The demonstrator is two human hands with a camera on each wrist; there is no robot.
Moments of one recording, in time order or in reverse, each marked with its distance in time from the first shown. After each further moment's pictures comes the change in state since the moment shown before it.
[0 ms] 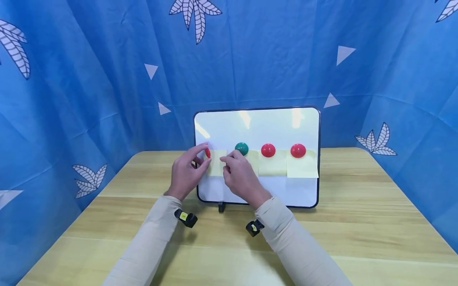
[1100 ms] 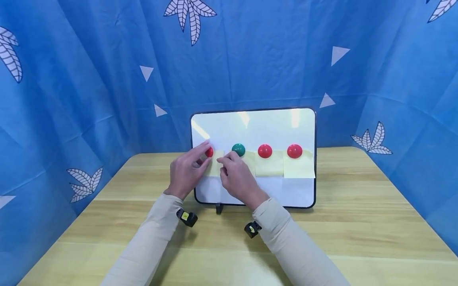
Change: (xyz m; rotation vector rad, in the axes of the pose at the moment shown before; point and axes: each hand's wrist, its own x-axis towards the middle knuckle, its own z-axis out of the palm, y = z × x) left_hand 0.010 0.005 0.007 0.262 -0.034 0.113; right_hand -0.001 0.005 0.003 -0.058 0.033 -0.065
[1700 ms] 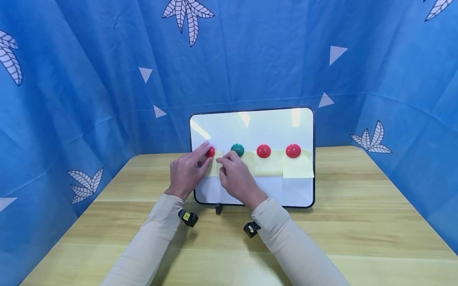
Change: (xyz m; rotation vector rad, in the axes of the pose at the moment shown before) left_hand 0.003 0.006 0.001 0.147 -0.032 0.020; right_hand 0.000 -0.001 -0.003 -0.012 -0.001 0.009
